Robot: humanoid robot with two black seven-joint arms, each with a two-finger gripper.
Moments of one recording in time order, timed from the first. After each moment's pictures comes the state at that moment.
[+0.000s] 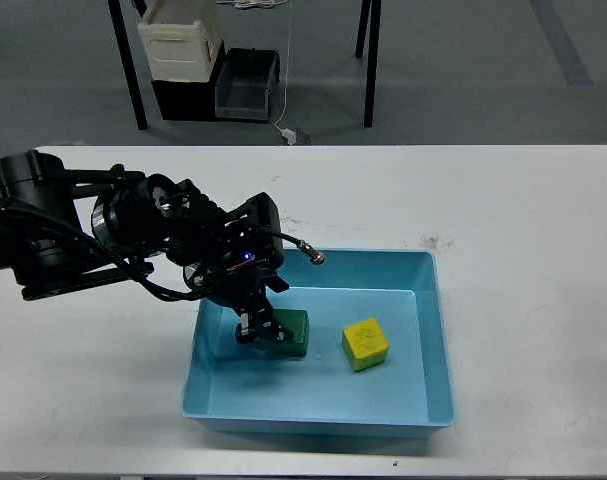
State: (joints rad) left arm -1.29 0.38 0.14 -1.26 2.06 -0.49 -0.49; right arm -0.05 -0.33 1.44 1.57 -1.04 -0.20 0.47
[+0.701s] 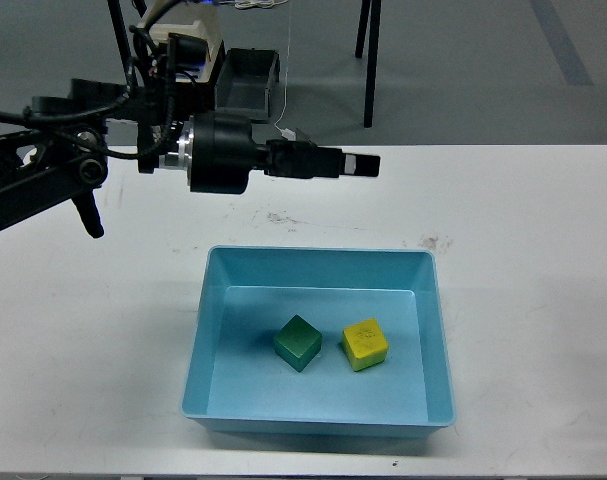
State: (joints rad) left arm -1.15 0.55 -0.33 -1.28 1.03 -0.49 -0.49; right arm 0.00 -0.33 1.42 1.59 -1.04 -0.18 0.46
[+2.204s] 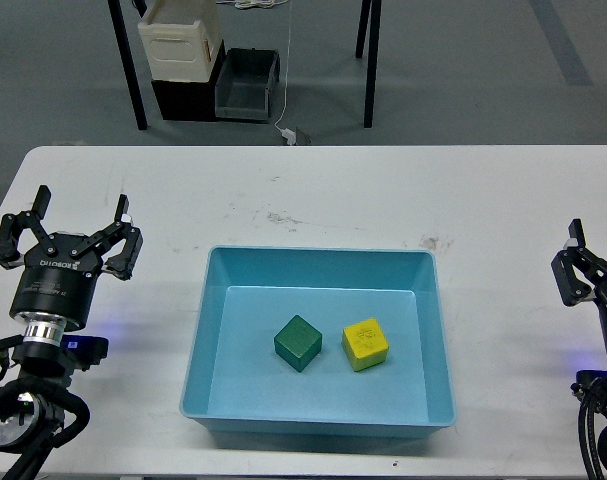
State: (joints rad) left arm 0.15 0.25 -1.25 -1.60 -0.33 -0.36 -0.28; right arm -0.27 -0.07 1.50 1.64 0.26 0.28 0.12
